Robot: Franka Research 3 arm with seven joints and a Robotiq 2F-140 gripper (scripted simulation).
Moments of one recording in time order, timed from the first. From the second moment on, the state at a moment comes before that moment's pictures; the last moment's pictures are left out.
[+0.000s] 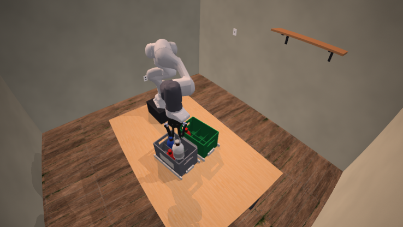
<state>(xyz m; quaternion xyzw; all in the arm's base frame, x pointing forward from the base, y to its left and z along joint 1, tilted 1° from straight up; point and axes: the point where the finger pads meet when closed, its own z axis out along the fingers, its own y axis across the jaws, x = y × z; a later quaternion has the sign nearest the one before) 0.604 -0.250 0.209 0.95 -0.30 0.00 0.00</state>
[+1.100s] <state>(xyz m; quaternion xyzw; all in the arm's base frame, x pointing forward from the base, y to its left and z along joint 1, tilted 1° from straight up) 0.592 -0.235 0.209 0.96 -0.30 -0.01 0.00</state>
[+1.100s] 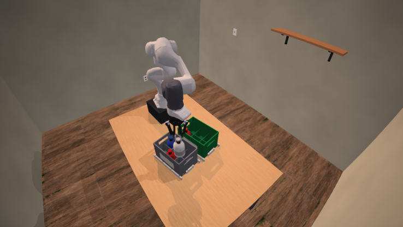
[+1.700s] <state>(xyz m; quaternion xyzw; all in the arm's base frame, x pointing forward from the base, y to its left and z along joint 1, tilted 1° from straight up) 0.578 -0.207 0.209 0.96 -0.29 -0.01 0.00</state>
